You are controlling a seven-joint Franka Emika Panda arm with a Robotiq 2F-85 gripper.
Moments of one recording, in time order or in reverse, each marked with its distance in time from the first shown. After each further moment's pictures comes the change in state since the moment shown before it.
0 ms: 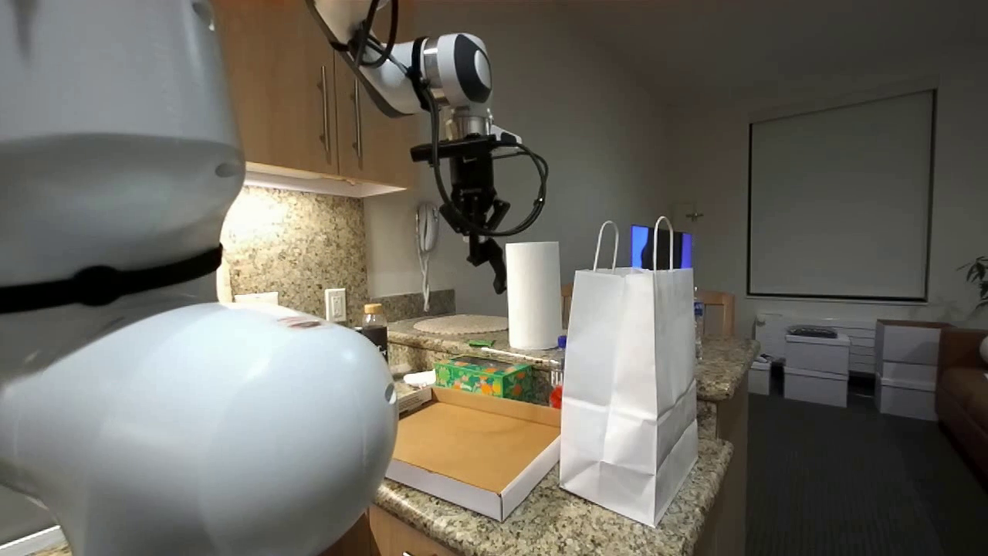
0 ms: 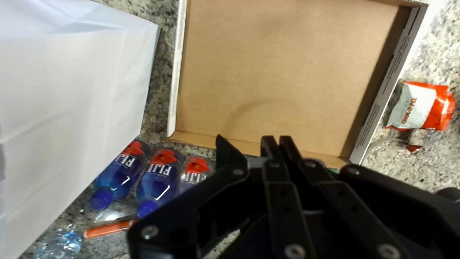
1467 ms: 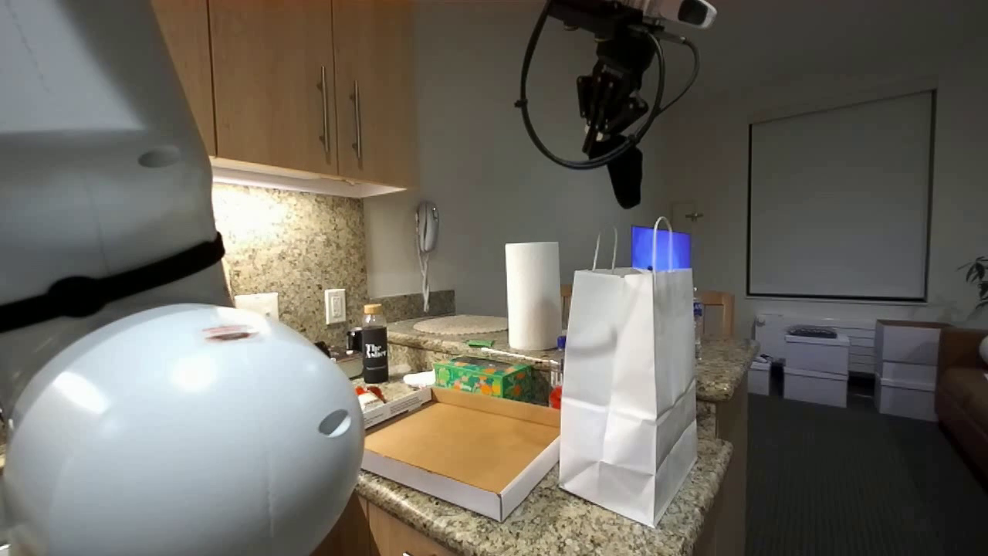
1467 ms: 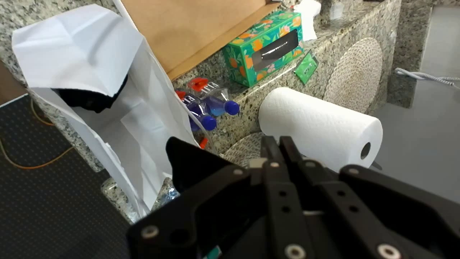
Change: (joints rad) arm -0.278 -0.118 -0.359 0.091 0.557 -0.068 0.000
